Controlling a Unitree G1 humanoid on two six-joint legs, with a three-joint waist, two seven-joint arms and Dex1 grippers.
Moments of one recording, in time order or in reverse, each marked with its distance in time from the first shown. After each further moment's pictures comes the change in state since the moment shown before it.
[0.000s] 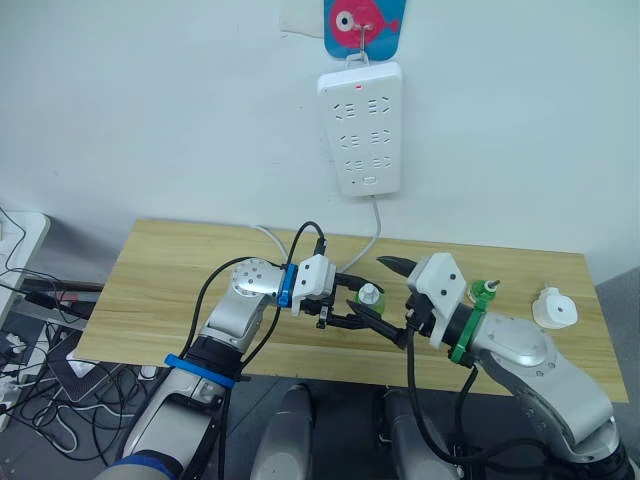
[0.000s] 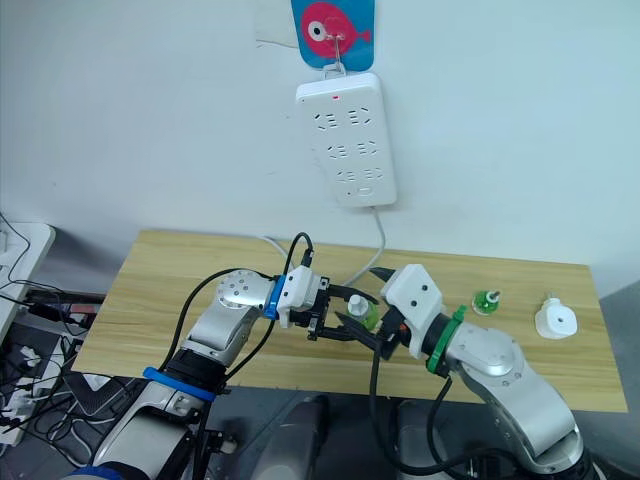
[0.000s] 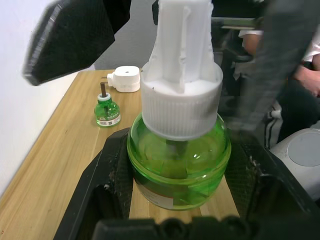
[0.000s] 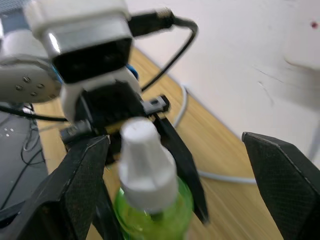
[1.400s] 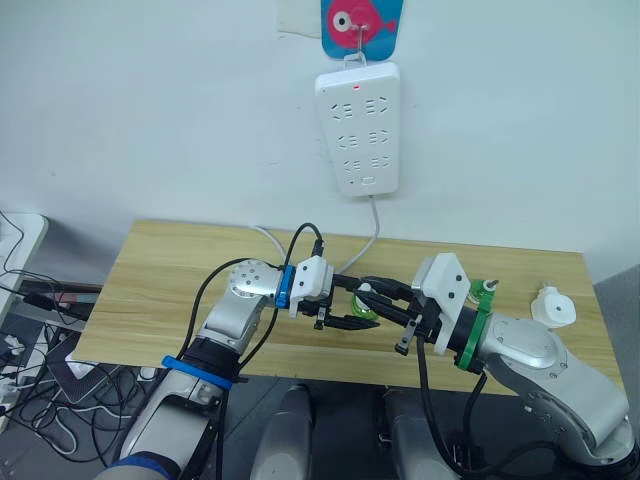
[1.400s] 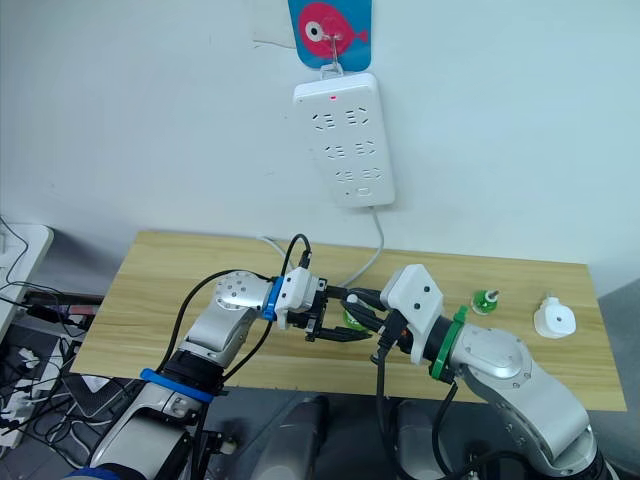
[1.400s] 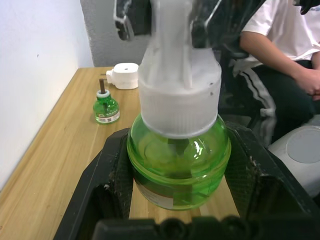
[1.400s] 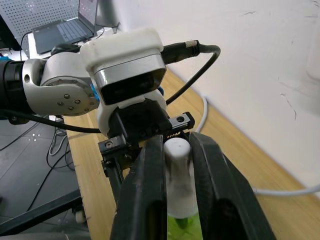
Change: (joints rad) left arm 0.008 0.007 0.000 -0.001 0.000 -0.003 -0.001; right arm -0.027 -0.020 0.012 -0.062 0.131 0.031 -0.013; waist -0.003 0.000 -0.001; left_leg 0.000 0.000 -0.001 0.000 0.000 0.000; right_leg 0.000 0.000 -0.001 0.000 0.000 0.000
